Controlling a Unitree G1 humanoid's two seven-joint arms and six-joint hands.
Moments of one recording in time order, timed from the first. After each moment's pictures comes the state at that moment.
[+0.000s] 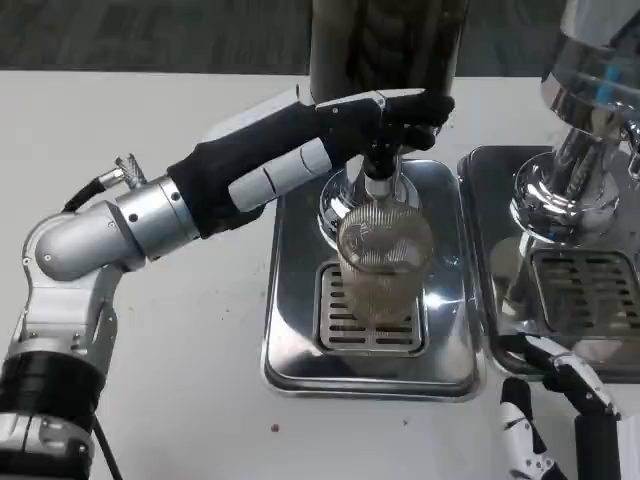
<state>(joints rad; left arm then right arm) -0.65 0.31 0.00 0.71 -0.18 -0.57 -1.02 0.49 -0.13 0.18 0.15 -0.68 -0.59 -0.74</state>
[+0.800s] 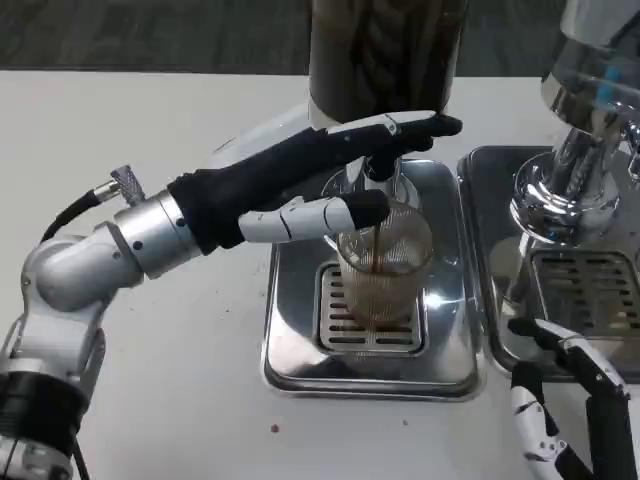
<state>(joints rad) -0.59 0.38 -0.10 0.65 -0.07 -0.79 -0.83 0.45 -0.17 0.14 0.14 -0.62 -0.60 -0.65</state>
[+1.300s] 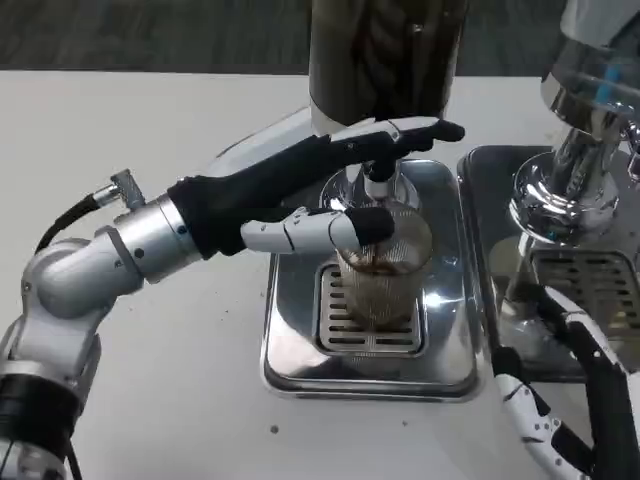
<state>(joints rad) -0.59 0.40 -0.13 0.65 -0.03 -0.86 -0.76 0.41 -0.18 0.12 0.11 -0.53 -0.60 -0.53</state>
